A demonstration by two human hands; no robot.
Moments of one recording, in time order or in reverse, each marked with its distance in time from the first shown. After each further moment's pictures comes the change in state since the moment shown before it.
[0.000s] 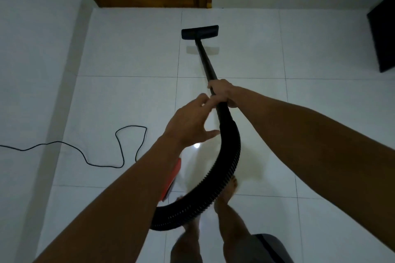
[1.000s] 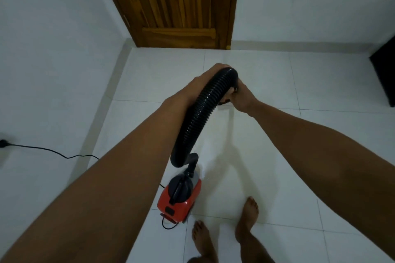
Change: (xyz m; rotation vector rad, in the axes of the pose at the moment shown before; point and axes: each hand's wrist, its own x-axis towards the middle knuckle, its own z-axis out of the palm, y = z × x) left_hand -0.021 -0.006 -0.175 -0.621 -0.159 -0.205; right_hand -0.025 -0.024 0.040 -0.180 0.176 -0.630
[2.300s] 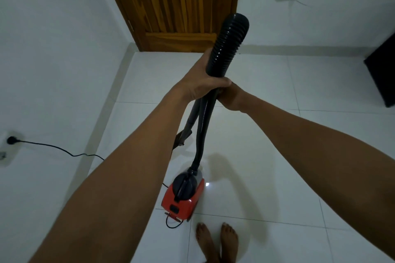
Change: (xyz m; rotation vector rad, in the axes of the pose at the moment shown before) left_hand -0.034 0.011 -0.012 -0.073 0.216 0.146; right_hand -0.070 -0.115 0.037 0.162 -0.181 -0.211
